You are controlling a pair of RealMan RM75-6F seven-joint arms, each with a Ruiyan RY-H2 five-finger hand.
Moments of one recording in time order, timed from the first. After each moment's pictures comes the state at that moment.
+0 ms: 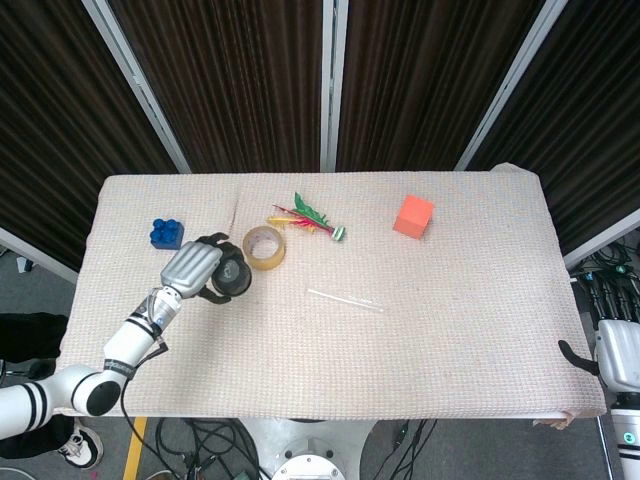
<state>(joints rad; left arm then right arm) -0.77 -1.29 -0.18 -1.62 1.08 0.83 0.15 0.09 -1.04 0.11 -1.66 -1.38 1.44 -0.06</state>
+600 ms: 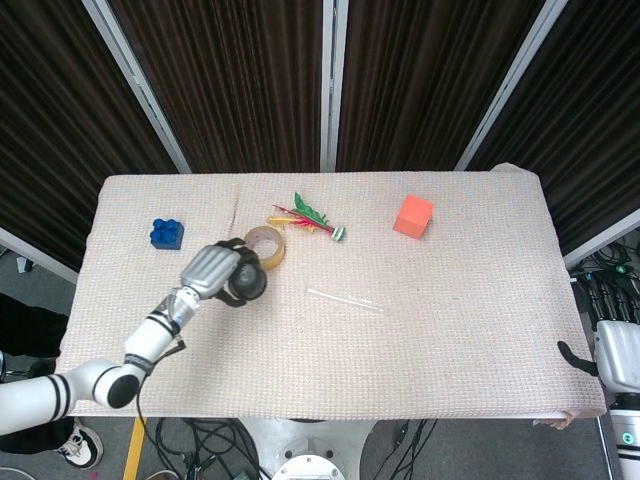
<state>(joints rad) -0.84 -1.38 -0.19 -1.58 1.06 0.79 0.16 0.09 -1.04 0.10 -1.67 -1.38 1.44 -0.07</state>
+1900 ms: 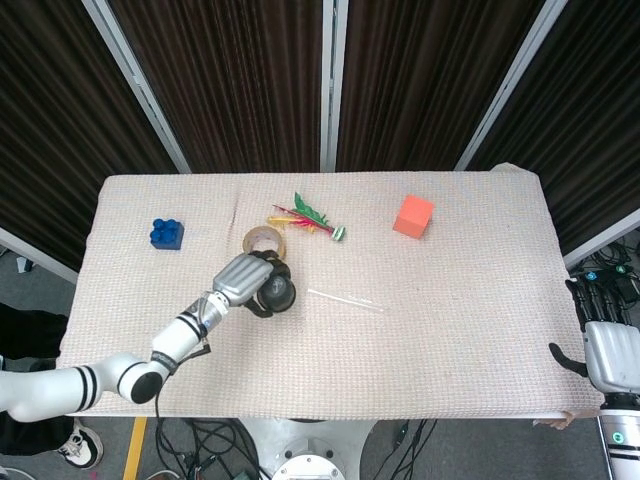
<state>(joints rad) -0.92 -1.44 -0.18 -1.55 1.08 0.74 0.15 0.09 -1.06 0.09 -1.67 -1.39 1.43 -0.10</state>
